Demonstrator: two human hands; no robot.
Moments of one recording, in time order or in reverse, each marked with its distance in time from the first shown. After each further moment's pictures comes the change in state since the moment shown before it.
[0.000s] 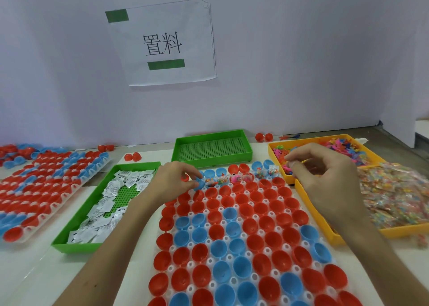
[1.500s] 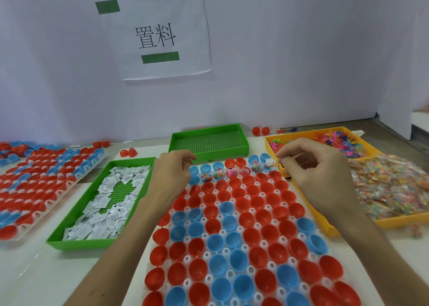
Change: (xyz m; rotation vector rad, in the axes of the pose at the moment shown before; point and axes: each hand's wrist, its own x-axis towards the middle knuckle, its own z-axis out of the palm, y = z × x) left_hand -0.002 0.018 0.015 -0.018 0.321 -0.093; right_hand -0.001 0.006 0.002 -0.038 -0.062 -0.039
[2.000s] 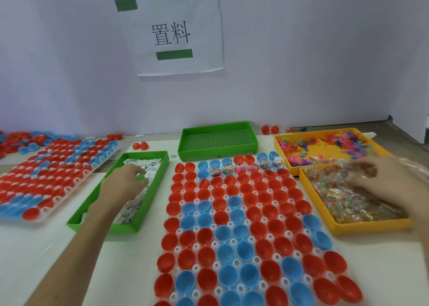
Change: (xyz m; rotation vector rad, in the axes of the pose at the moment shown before) left_hand -0.023 -0.083 -0.067 0.330 -0.202 -0.357; right_hand 0.024 0.097 -0.082 -0.492 -0.264 0.562
